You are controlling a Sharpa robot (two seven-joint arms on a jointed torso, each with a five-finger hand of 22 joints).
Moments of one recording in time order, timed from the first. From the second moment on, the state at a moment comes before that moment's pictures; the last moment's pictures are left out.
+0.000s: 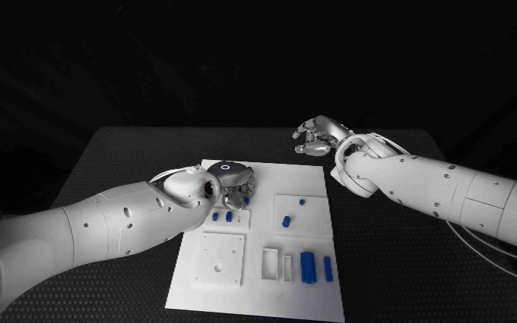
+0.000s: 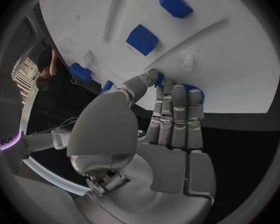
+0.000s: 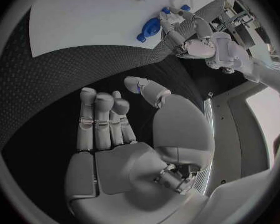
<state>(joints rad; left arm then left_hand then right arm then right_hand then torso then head) 1.23 -0.52 -0.22 1.22 -1.60 -0.23 -0.05 1.23 -0.20 0.63 -0.18 0.11 0.96 0.11 0.32 0.50 1.22 0.07 0.13 0.27 1.02 -0.04 1.18 0.61 0.05 0.81 -0.09 0.93 1.30 1.22 -0.65 -0.05 1.21 -1.16 -0.47 -0.10 1.05 -0.24 0.72 -0.22 0.58 0.90 0.14 0.27 0.43 1.10 0.03 1.22 0.94 1.22 -0.07 1.08 1.01 0.25 1.04 0.03 0.90 1.27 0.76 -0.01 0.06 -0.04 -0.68</state>
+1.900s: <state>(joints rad) 1.21 -0.57 -0.18 1.28 -1.56 -0.29 -0.04 1.23 -0.13 0.64 -0.21 0.12 1.07 0.09 0.35 0.49 1.34 0.03 0.13 0.26 1.13 -0.08 1.22 0.61 0.05 0.88 -0.11 0.94 1.31 1.22 -0.65 -0.05 1.22 -1.16 -0.47 -0.10 1.04 -0.24 0.72 -0.22 0.58 0.90 0.14 0.27 0.43 1.10 0.03 1.22 0.94 1.22 -0.07 1.08 1.01 0.25 1.04 0.03 0.90 1.27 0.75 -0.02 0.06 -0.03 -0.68</state>
